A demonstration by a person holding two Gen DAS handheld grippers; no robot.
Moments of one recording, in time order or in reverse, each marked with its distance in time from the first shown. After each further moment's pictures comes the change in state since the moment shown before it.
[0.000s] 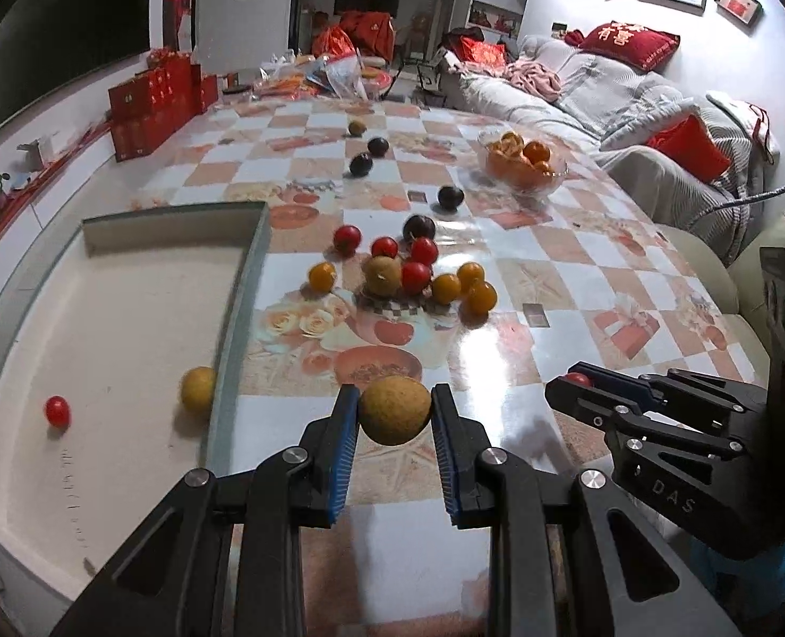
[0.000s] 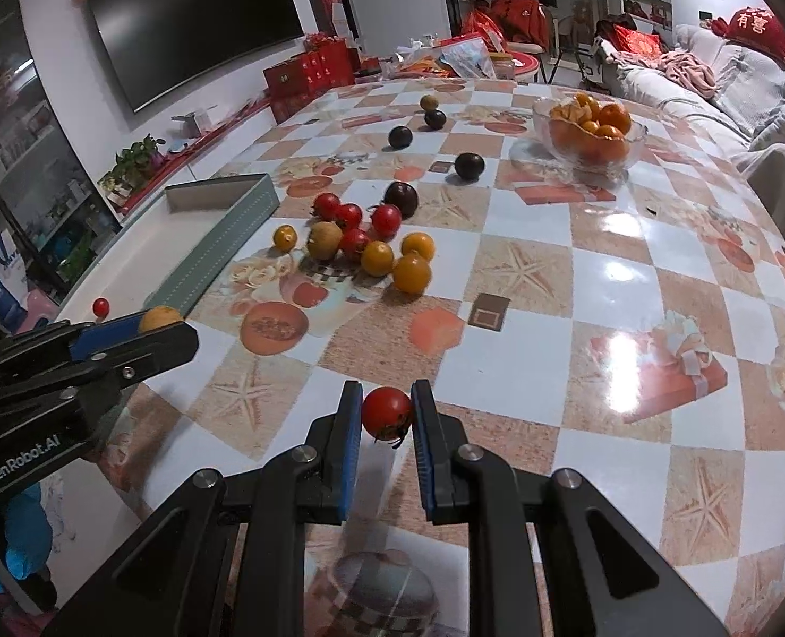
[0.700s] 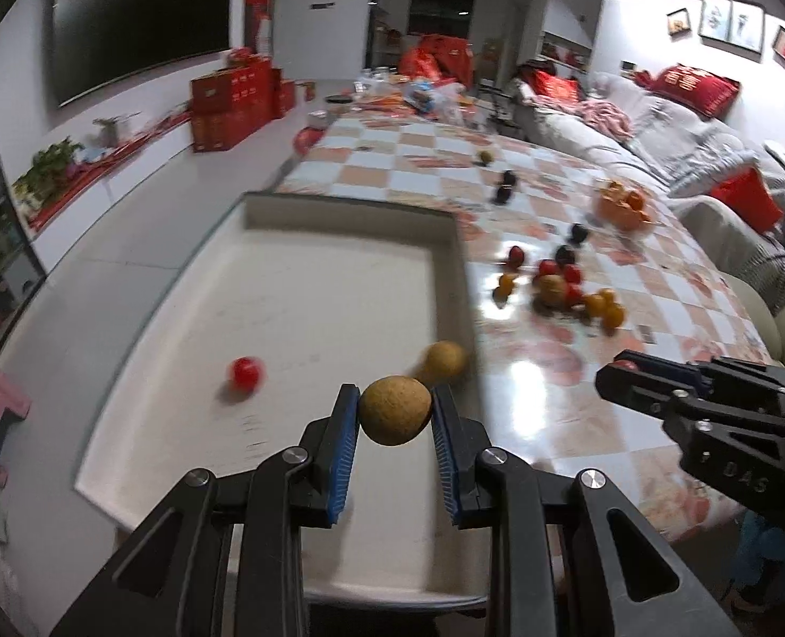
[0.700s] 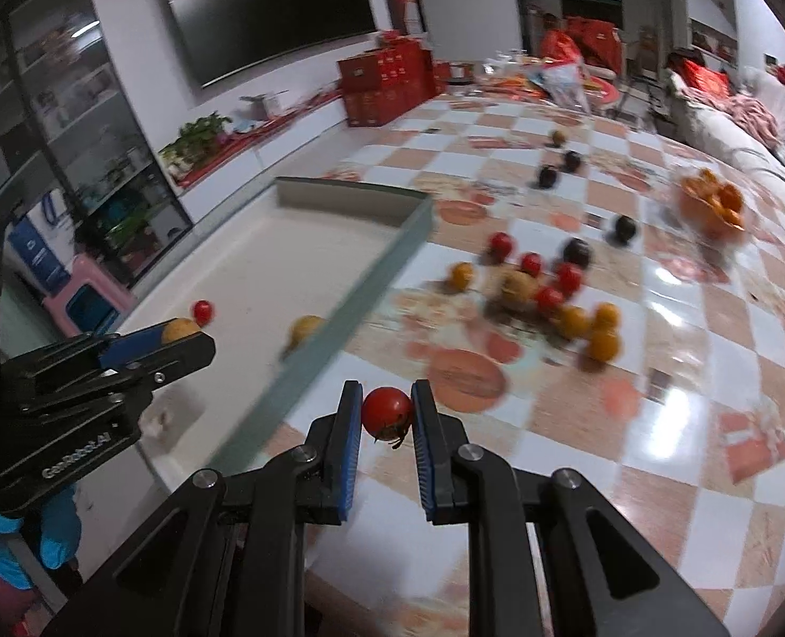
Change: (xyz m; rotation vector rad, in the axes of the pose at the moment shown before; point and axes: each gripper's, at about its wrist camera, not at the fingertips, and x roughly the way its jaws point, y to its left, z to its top) left arm -0.045 0.110 -0.028 -0.132 -0.058 0.153; right arm 0.011 0.112 0.026 -0.141 0.003 0.122
